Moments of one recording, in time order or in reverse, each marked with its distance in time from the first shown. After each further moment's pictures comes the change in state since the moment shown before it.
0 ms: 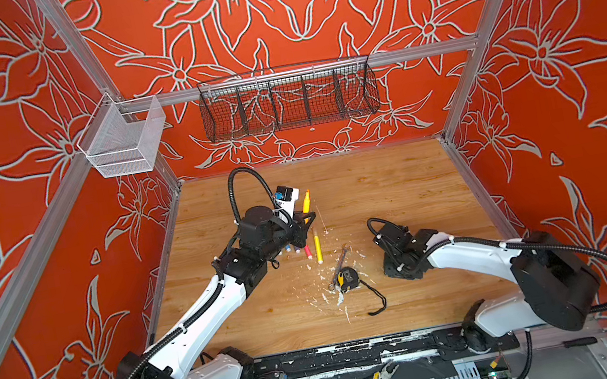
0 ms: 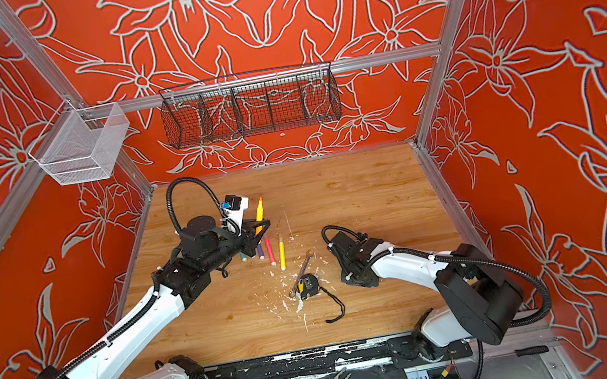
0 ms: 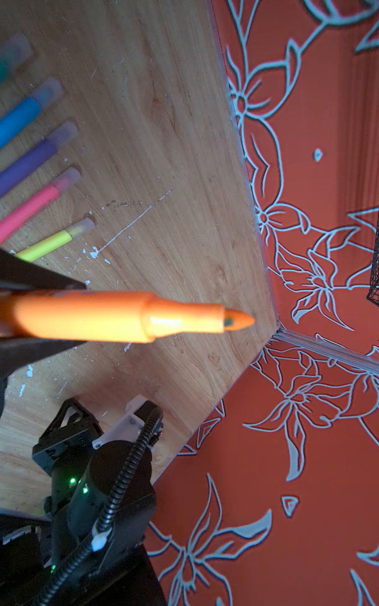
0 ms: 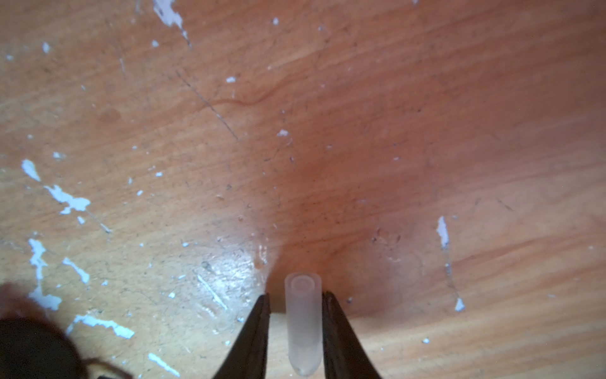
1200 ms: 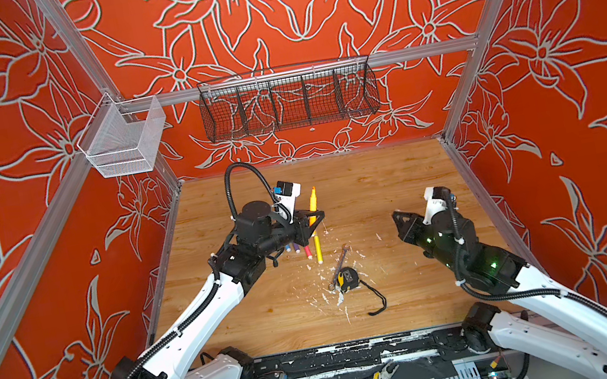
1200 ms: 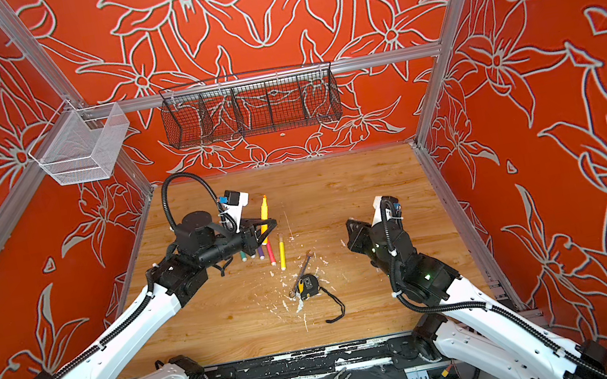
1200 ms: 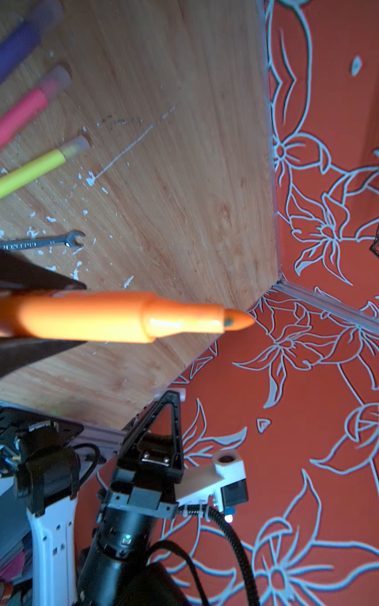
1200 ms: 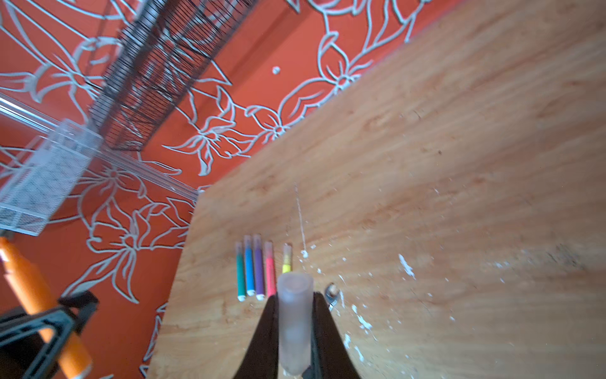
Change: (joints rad) left arm -0.032 -0.009 0.080 -0.047 0.186 -0.197; right arm -0.002 -0.666 -0.018 0.404 0.159 -0.074
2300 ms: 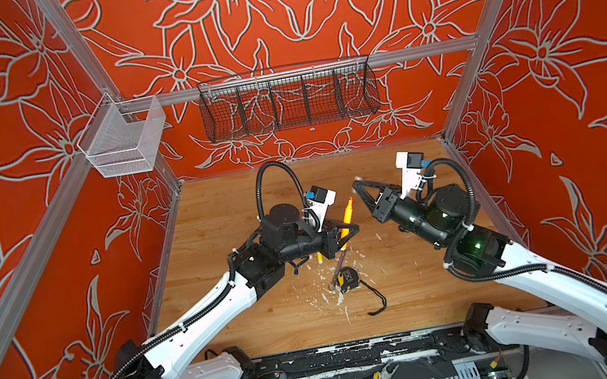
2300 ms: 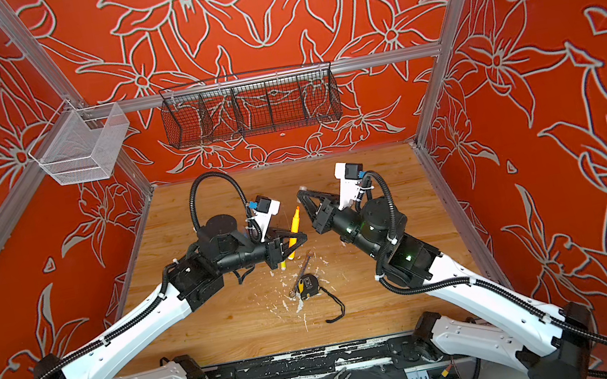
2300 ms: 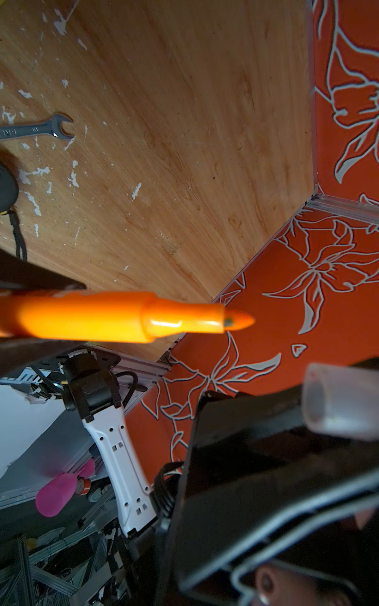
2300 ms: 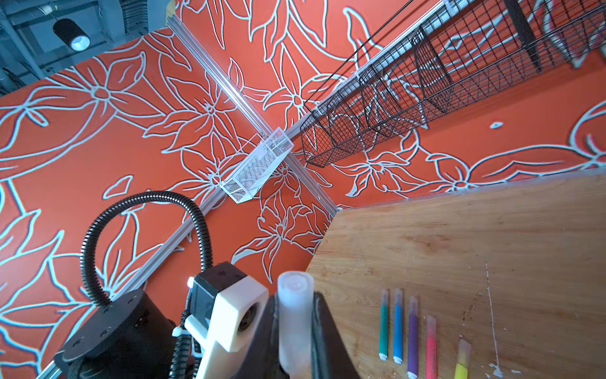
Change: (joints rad) left arm -0.214 0.050 0.068 -0.008 0.015 -0.070; right arm 0.139 0.214 0.240 0.377 -0.251 -0.166
